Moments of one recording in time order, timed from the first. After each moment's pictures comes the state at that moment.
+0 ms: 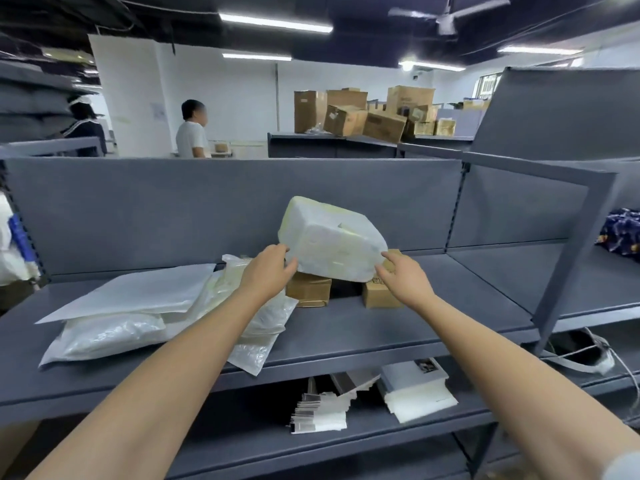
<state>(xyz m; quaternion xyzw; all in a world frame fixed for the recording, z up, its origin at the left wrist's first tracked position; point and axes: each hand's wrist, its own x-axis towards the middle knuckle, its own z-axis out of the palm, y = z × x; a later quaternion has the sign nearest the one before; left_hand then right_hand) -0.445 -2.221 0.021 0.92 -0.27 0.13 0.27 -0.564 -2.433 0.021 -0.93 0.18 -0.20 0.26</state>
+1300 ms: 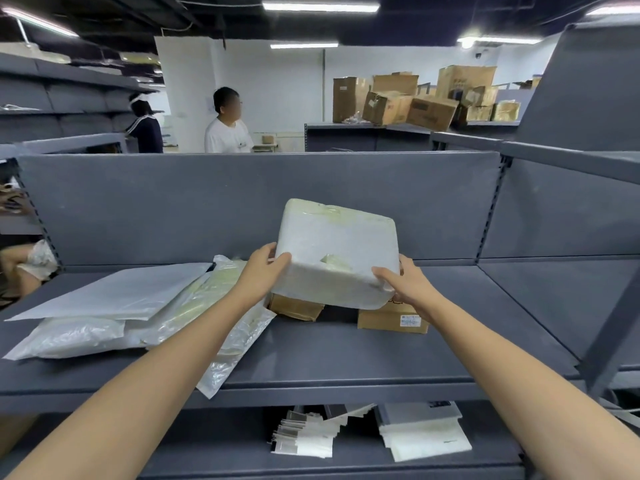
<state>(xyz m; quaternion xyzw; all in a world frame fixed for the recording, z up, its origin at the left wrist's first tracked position) -0.440 -2.292 0.024 0.83 -0.14 0.03 0.54 -0.499 -2.537 0.002 -0.79 0.10 -0.10 0.60</state>
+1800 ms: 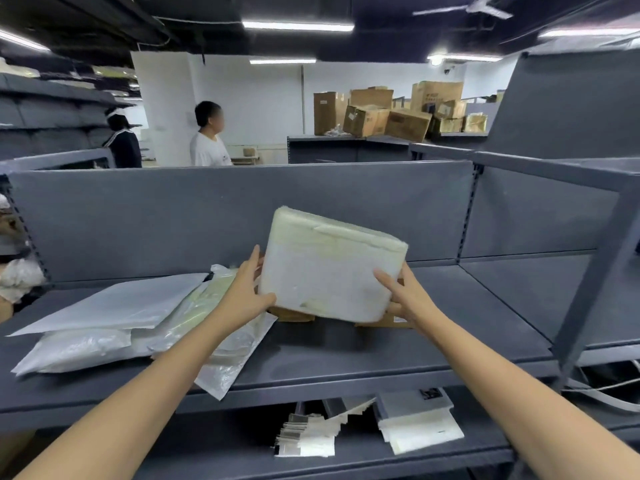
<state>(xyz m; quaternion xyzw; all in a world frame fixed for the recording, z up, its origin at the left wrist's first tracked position) -0.475 -2.245 0.018 0.83 -0.22 0.01 0.51 -0.561 -2.504 0.009 -0.74 0.05 -0.16 0.65</state>
